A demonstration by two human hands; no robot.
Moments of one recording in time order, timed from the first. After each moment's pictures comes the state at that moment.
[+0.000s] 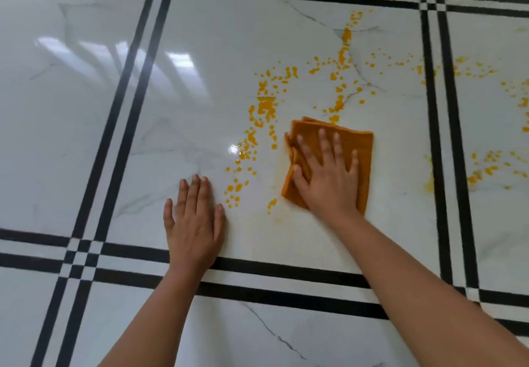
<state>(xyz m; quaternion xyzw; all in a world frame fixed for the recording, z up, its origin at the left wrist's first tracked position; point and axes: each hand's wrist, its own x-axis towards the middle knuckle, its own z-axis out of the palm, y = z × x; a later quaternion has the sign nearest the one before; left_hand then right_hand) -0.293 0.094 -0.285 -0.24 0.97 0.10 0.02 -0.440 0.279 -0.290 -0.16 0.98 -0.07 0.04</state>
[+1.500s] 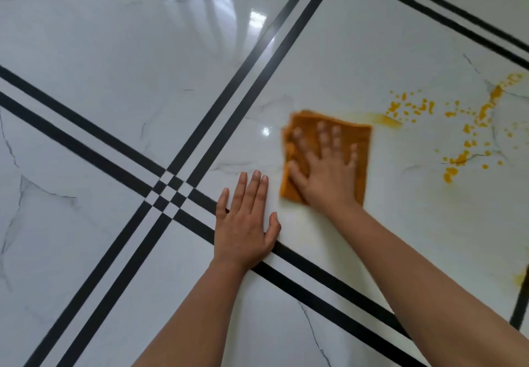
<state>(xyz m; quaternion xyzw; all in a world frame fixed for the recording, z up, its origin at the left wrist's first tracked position) -0.243 0.062 -0.285 -0.31 0.94 0.14 0.02 -0.412 0.126 -0.284 -0.39 0.92 -0.03 0.09</state>
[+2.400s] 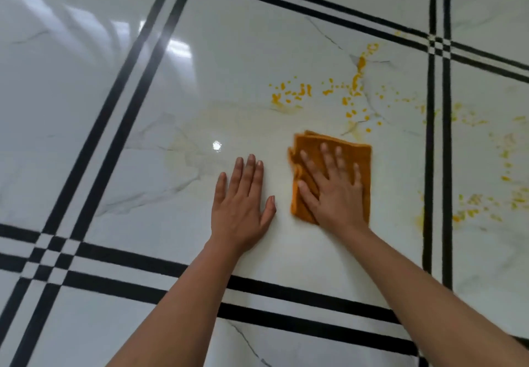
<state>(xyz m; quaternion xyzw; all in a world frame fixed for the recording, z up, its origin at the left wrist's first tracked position) -0.363 0.126 -0.290 -0.13 0.98 0.15 0.01 -0.469 0.288 -0.291 -0.25 0.97 -0.03 0.05</state>
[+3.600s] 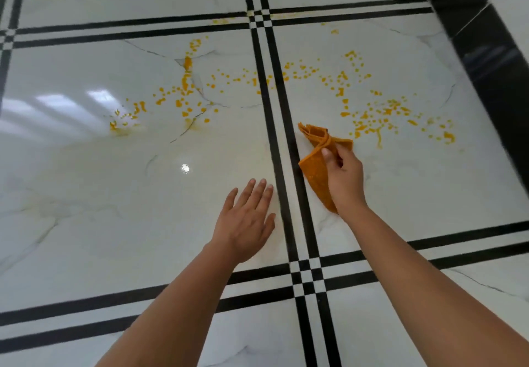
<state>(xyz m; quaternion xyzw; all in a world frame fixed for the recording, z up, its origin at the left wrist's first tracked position) -0.414 0.354 -0.225 0.13 0.96 0.06 0.24 -0.490 0.535 -0.214 0.17 0.85 -0.49 0.03</state>
